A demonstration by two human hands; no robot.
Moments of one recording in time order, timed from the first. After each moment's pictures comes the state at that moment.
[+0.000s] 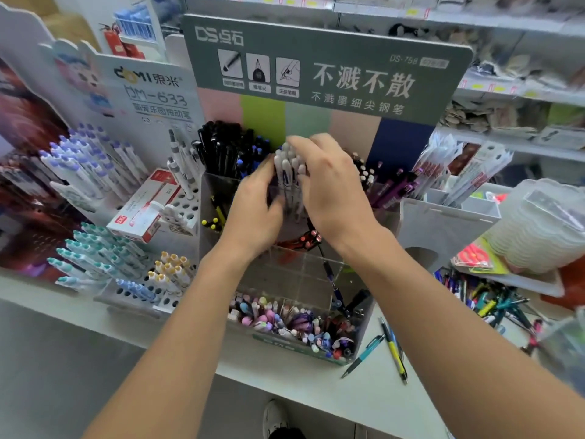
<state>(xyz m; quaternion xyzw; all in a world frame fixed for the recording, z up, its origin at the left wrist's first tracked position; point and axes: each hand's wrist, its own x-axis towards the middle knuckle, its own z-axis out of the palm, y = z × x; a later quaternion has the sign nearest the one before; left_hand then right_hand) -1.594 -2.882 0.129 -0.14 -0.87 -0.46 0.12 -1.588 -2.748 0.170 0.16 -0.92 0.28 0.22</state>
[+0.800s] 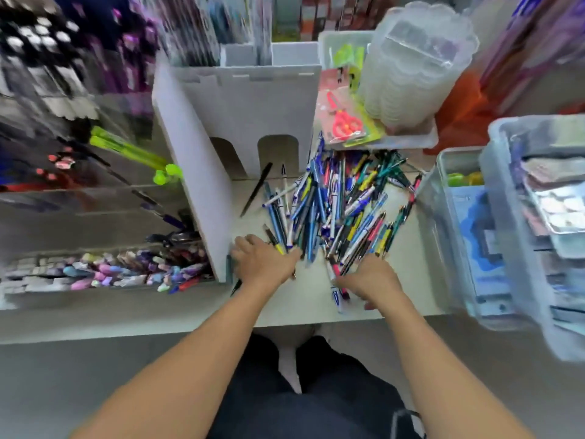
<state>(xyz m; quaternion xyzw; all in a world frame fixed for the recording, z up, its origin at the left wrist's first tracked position) -1.456 -2.637 -0.099 0.08 -0.94 -0.16 -0.29 -1.374 -2.471 -0.069 -0.43 -0.78 0.31 -0.33</state>
